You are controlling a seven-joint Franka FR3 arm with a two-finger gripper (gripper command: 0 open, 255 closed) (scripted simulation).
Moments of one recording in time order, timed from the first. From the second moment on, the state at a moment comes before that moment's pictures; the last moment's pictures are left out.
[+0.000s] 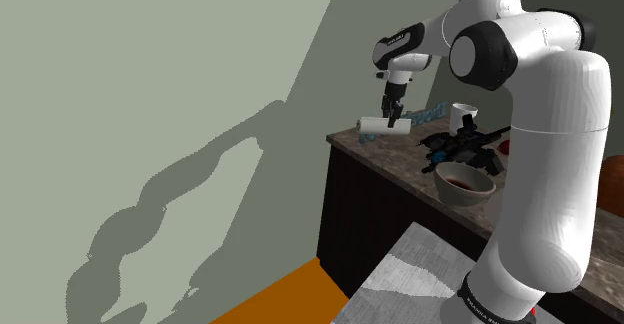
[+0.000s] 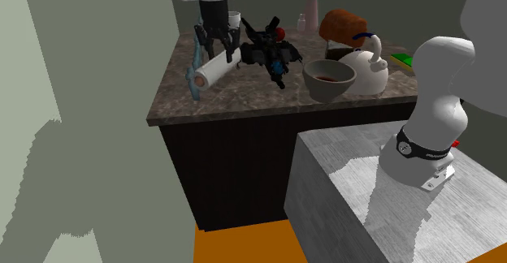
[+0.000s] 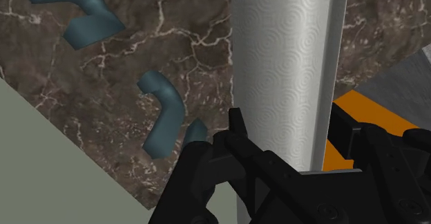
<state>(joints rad) -0.01 0.31 -0.72 -1.72 0.21 1.93 -1.65</state>
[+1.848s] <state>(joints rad) 0.05 -0.27 -0.71 -2.00 -0.18 1.77 -1.46</state>
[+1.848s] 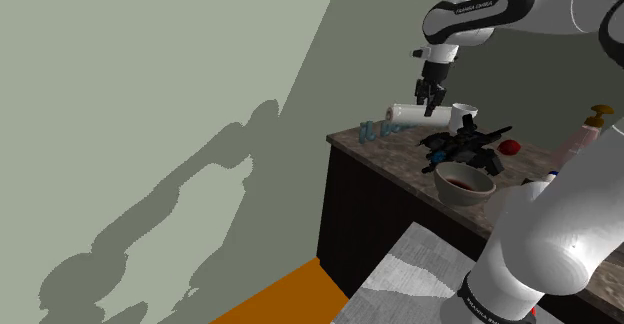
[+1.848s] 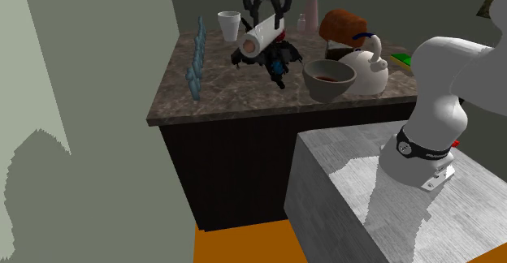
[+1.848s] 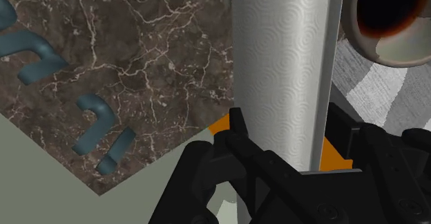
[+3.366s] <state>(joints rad) -0.25 -0.97 -0.56 -2.49 -0.45 1.57 -1.43</state>
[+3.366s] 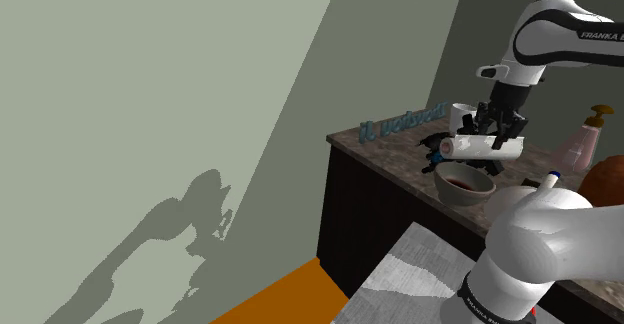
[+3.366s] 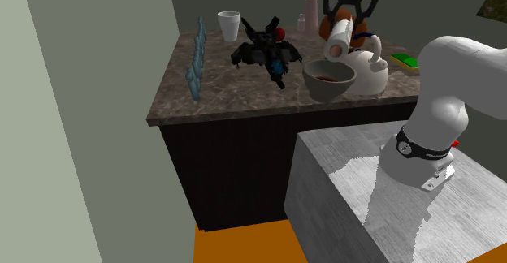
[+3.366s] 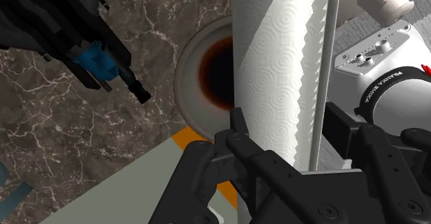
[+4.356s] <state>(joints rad) -0.28 -0.98 -0.64 -2.65 -0.53 1.73 -1.42</state>
